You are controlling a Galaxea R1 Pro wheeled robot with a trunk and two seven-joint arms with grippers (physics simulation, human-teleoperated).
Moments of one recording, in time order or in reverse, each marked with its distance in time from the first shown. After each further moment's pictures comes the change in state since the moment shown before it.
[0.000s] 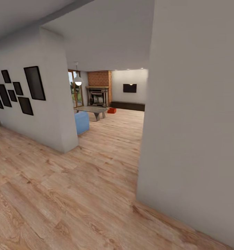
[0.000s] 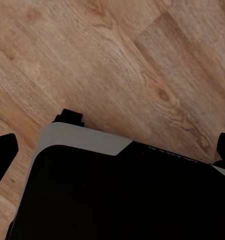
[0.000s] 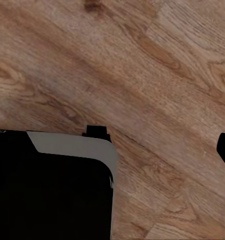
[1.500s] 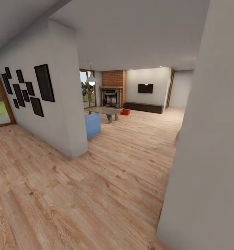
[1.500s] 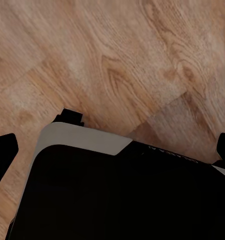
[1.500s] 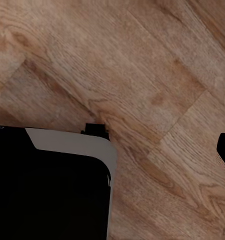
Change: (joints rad) left arm 0.000 0.000 0.000 0.001 0.000 0.001 0.000; right arm 0.000 -0.002 0.021 0.000 0.000 0.007 0.003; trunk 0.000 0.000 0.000
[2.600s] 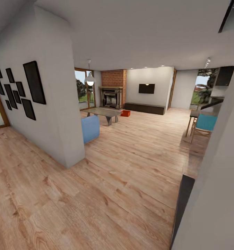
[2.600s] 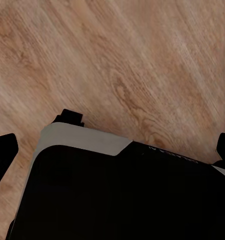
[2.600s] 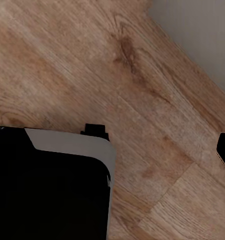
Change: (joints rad) left arm 0.000 0.000 0.000 0.000 0.000 -0.001 0.000; right arm 0.000 0.000 0.000 0.000 0.000 -0.002 -0.001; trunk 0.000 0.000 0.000
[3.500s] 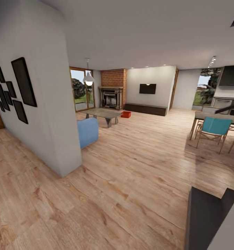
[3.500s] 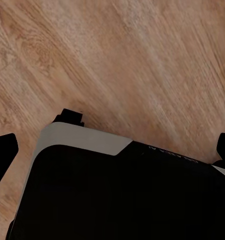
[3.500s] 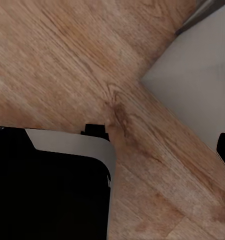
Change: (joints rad) left arm 0.000 0.000 0.000 0.000 0.000 0.000 0.000; right arm 0.000 0.000 0.000 0.000 0.000 0.000 0.000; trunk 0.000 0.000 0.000
